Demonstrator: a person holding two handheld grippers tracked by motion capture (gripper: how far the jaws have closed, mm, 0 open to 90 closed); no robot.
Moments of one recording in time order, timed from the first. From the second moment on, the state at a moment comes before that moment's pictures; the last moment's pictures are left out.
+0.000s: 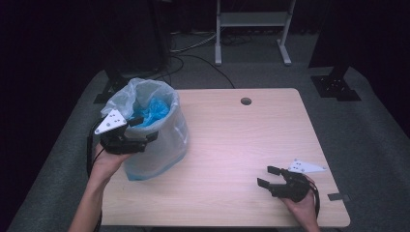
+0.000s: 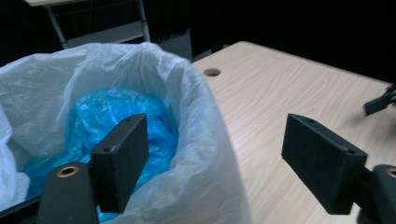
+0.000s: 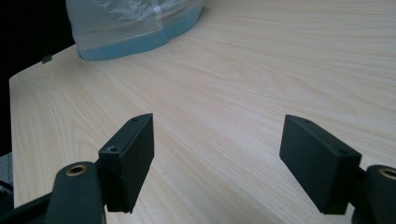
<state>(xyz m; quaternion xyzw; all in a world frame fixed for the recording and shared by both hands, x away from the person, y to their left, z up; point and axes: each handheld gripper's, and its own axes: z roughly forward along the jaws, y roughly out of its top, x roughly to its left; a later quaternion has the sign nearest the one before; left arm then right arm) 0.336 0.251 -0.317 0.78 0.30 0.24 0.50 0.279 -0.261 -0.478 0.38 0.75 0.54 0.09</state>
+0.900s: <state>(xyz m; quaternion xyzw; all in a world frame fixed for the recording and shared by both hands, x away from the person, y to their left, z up) 0.357 0.228 -0.329 0.82 0.28 0.24 0.44 0.278 -0.263 -0.478 0.38 0.75 0.54 0.08</state>
